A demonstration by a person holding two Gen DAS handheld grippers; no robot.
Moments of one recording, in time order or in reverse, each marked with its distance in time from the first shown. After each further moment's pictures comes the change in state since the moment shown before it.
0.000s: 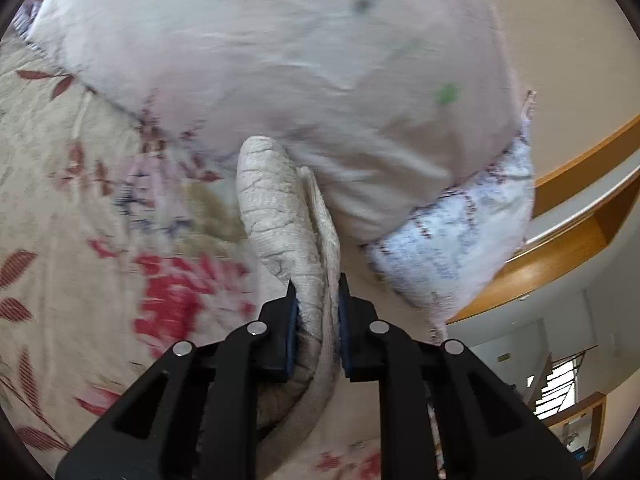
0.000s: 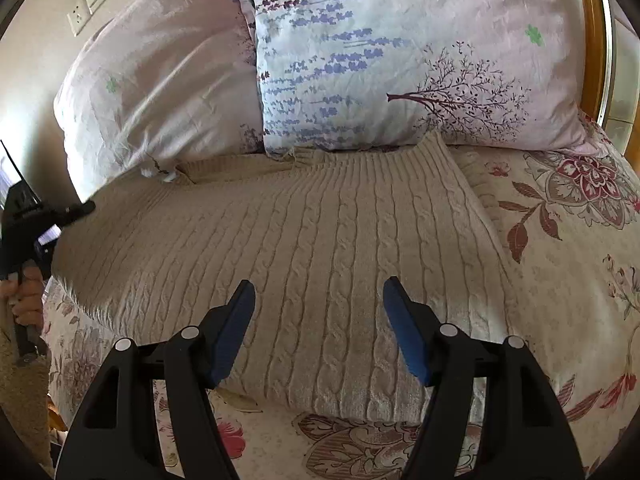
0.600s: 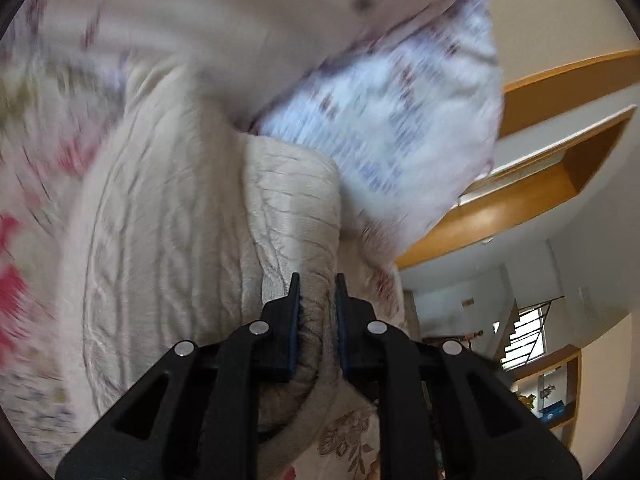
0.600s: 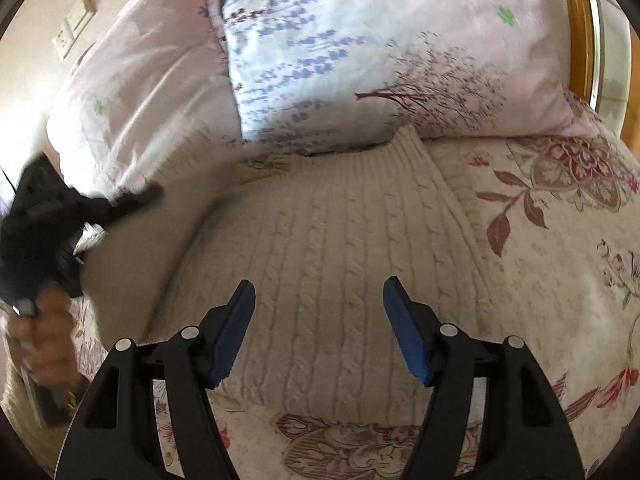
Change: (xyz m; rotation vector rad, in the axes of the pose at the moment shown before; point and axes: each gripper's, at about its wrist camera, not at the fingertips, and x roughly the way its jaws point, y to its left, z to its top) left arm 0.129 -0.099 -0.078 0.046 0.237 -0.149; right arm -0.005 -0.025 0.001 0.087 -0.001 0.008
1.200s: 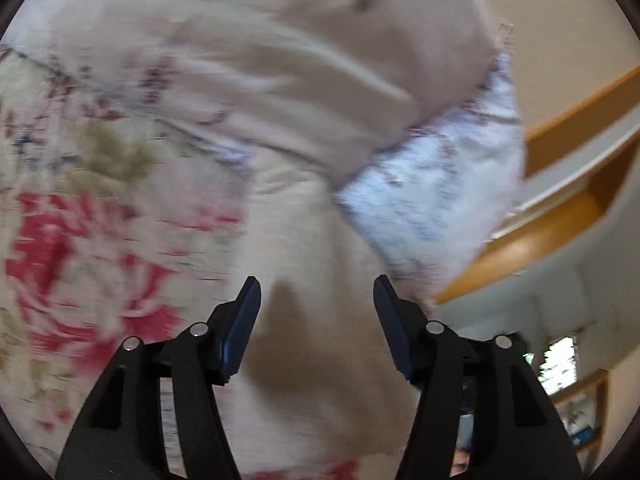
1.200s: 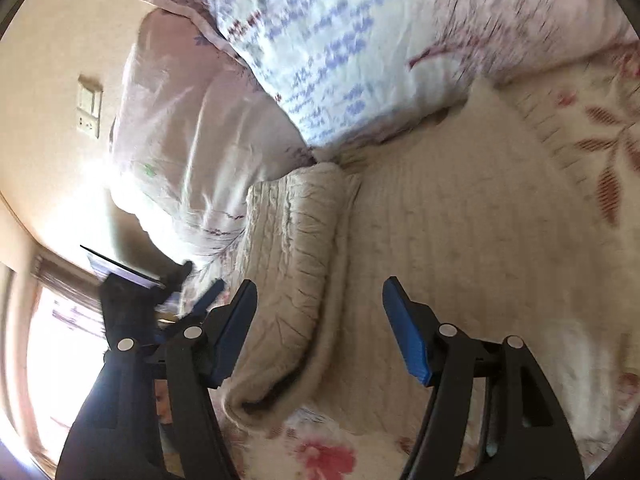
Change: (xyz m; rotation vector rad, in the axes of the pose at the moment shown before) left arm -0.085 0.036 0.013 -0.001 -0.158 0.164; right arm 0.028 -0.002 0.034 0.291 0.143 0.414
